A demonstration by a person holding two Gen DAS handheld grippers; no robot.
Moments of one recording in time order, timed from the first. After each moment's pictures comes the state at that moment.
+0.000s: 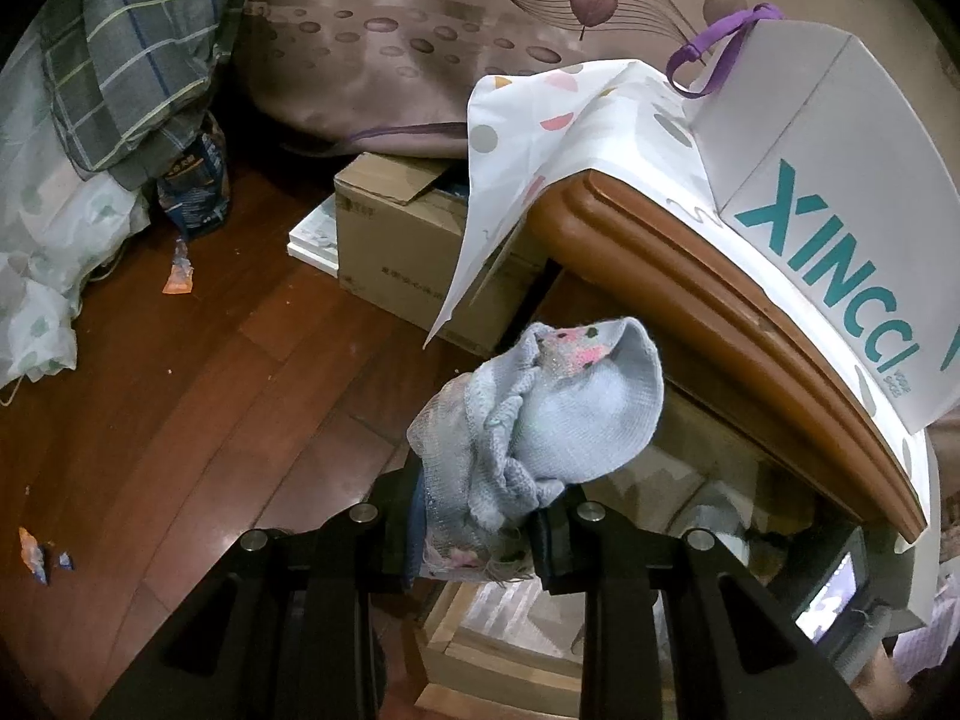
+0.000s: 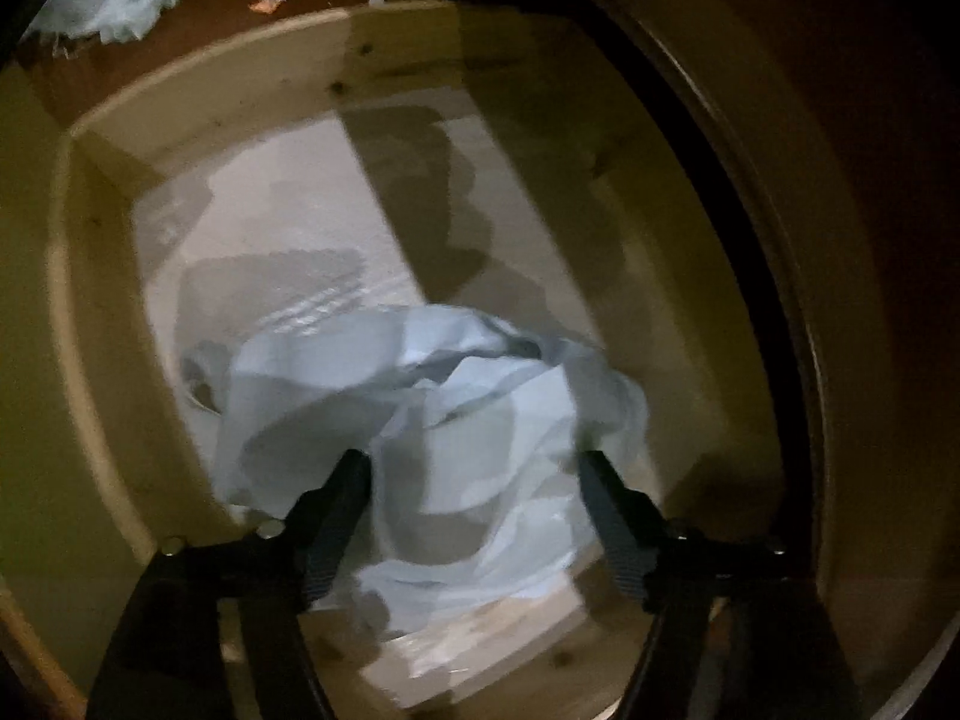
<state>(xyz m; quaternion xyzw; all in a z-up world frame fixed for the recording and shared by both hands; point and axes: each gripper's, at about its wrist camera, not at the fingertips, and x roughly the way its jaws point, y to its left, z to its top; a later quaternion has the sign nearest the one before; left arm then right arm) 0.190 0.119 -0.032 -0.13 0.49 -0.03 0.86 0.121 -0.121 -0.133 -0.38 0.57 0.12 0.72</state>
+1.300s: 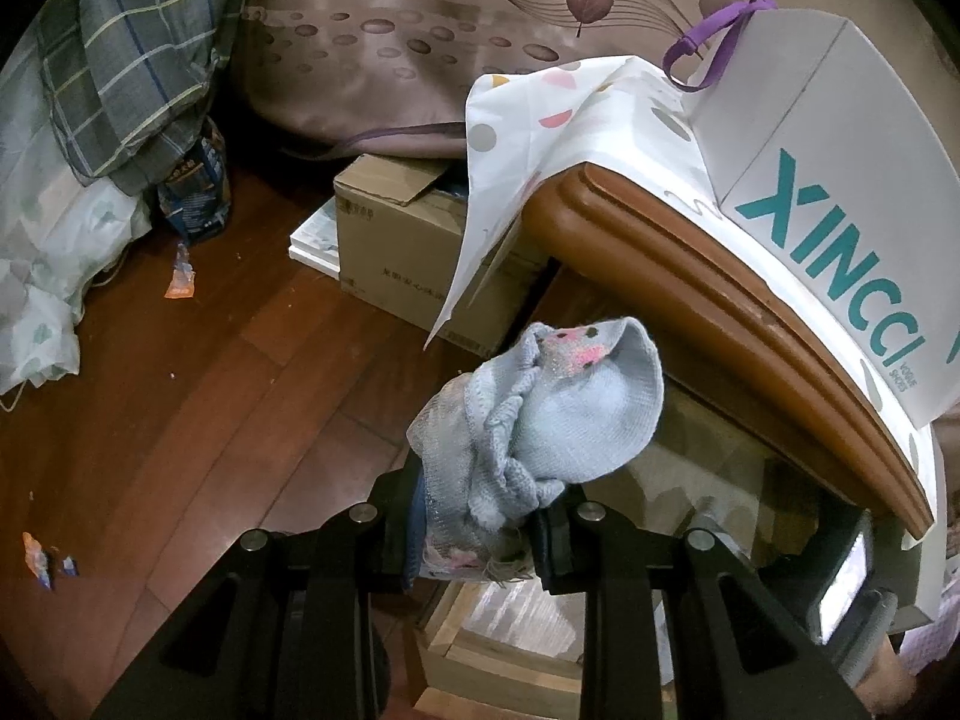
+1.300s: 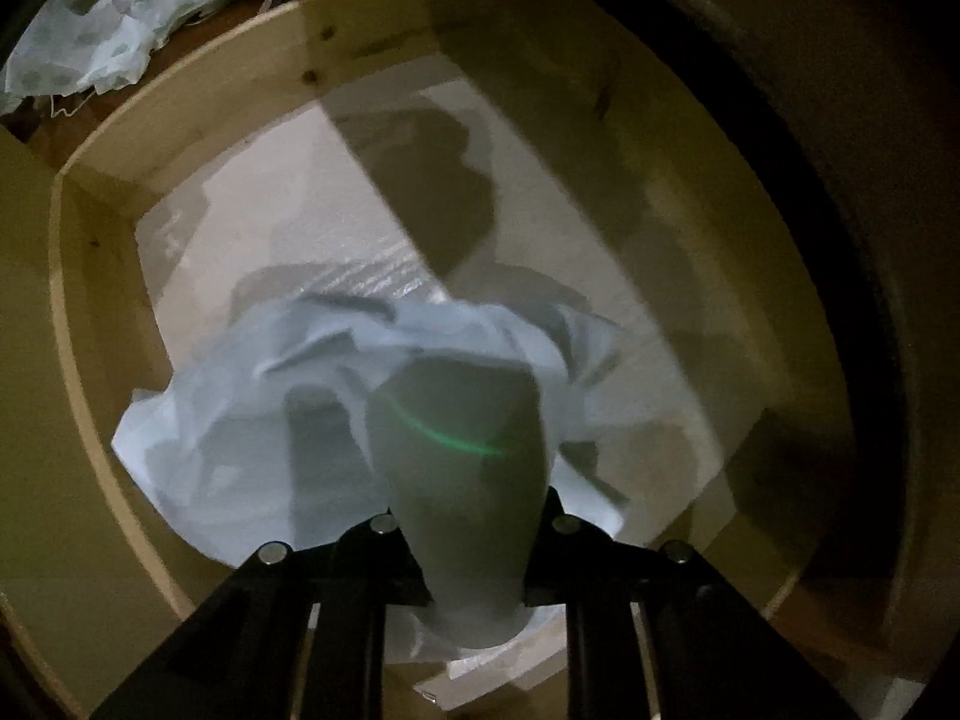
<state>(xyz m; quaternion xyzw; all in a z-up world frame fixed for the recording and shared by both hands) 0.189 0.116 -0.032 -0.12 0.49 -0.03 0.86 0.163 -0.185 -0.146 -0.29 0.62 0.15 0.72</state>
